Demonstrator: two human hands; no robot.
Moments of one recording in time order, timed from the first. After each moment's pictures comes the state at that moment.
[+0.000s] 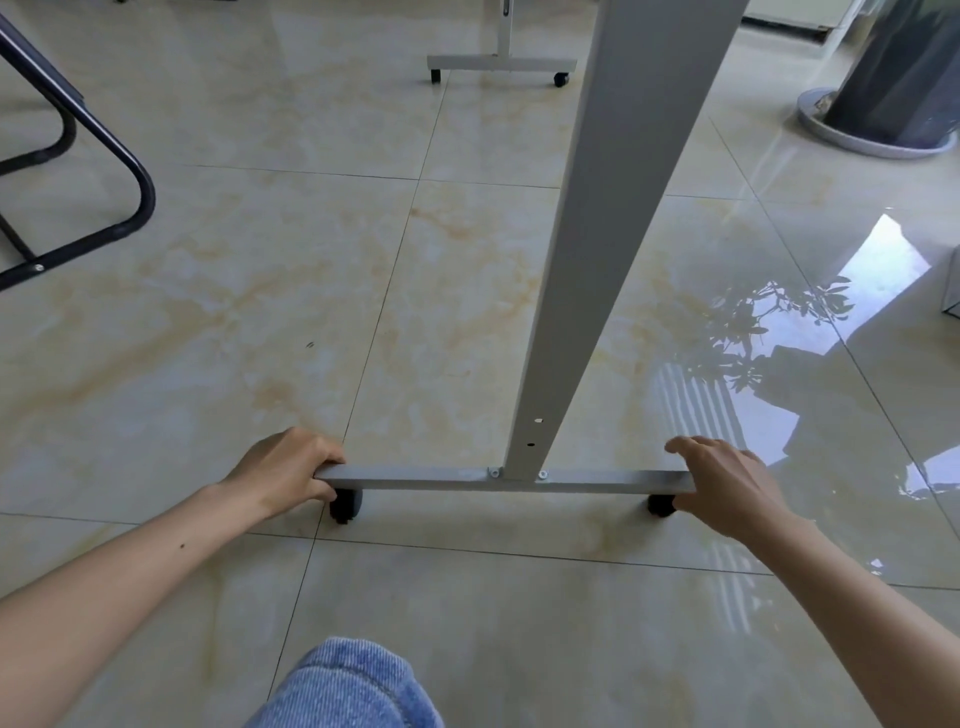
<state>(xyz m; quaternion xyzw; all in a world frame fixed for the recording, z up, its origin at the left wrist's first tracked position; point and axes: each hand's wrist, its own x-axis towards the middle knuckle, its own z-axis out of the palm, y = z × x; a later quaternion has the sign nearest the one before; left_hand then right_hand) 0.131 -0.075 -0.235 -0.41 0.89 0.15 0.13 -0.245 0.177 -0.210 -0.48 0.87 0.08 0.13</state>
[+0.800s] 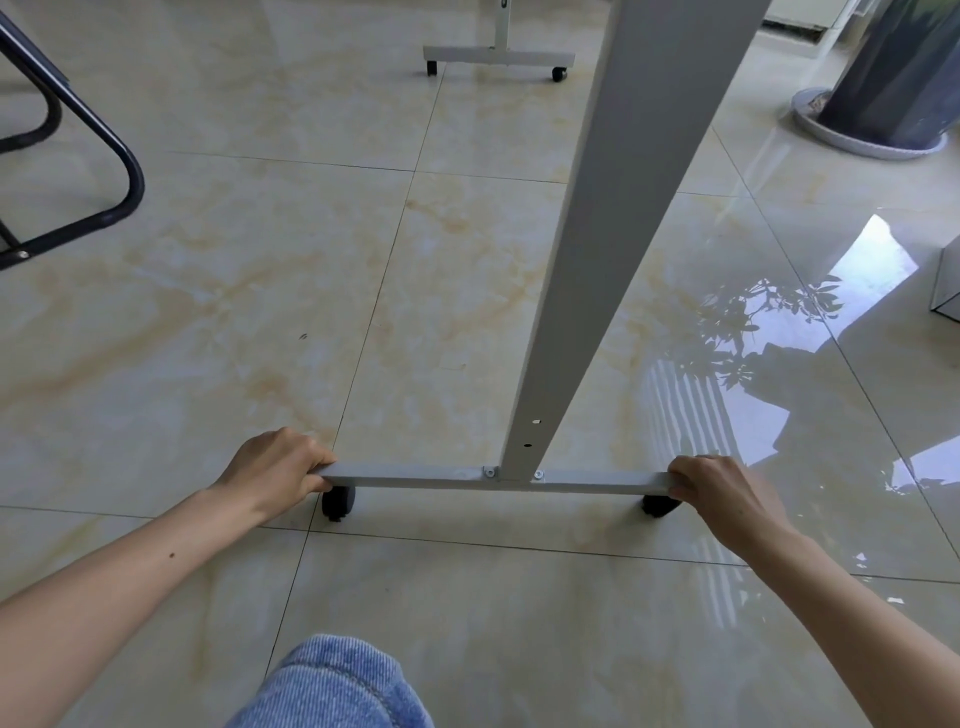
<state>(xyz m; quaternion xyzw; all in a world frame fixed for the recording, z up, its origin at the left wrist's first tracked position) 0.135 -0.061 -0.228 -0.39 0.91 0.09 0.11 -0.248 0.194 -0.228 -0.51 0.85 0.08 0.09</state>
